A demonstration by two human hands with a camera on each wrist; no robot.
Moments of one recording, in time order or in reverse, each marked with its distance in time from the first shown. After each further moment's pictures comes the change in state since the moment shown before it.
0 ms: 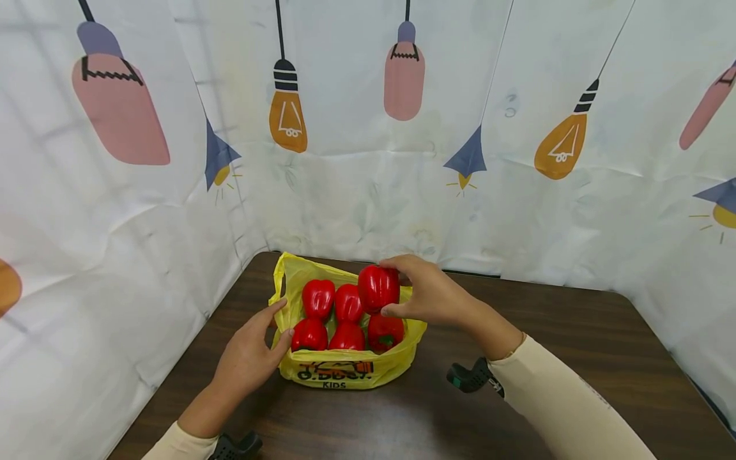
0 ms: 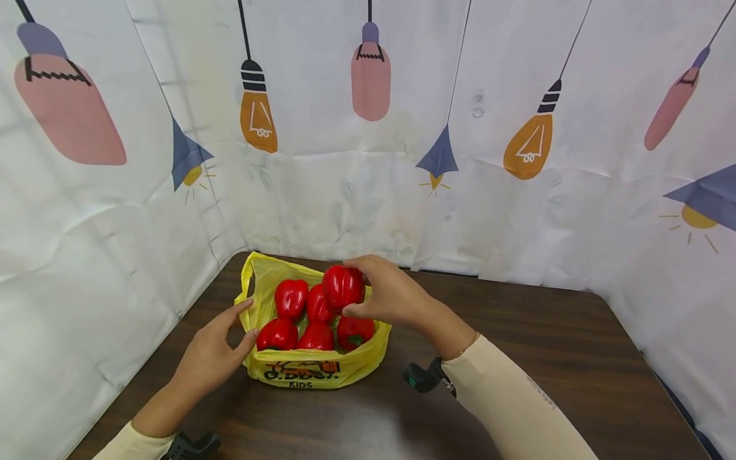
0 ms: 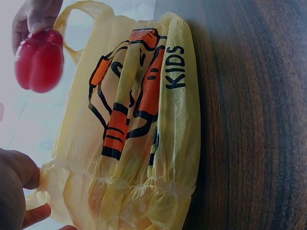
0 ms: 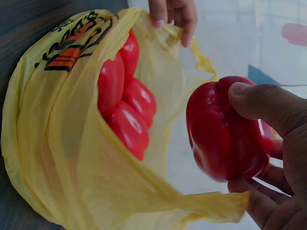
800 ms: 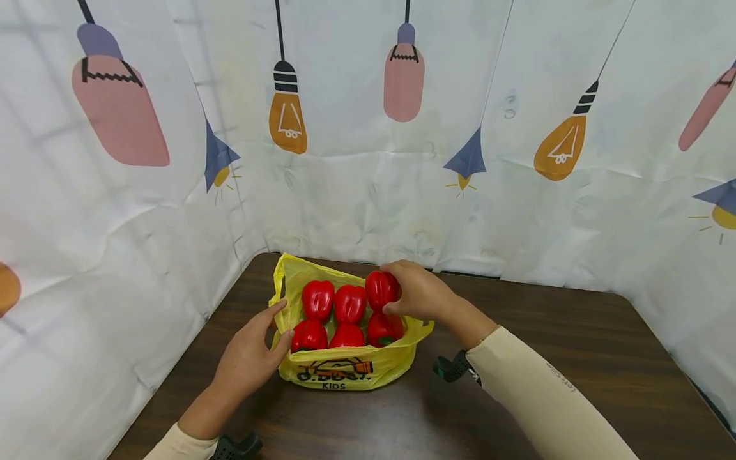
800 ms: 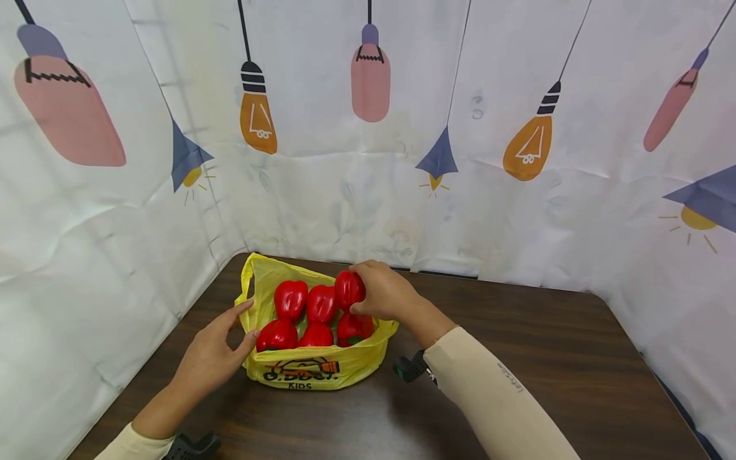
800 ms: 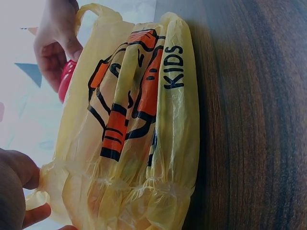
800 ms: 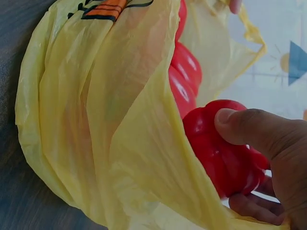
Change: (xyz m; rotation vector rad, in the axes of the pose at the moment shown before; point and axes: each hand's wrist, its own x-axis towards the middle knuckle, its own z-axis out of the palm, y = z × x) left_hand 0.000 0.002 -0.001 -0.004 -0.010 -0.018; right_hand 0.028 0.030 0.023 -0.309 -0.046 0.143
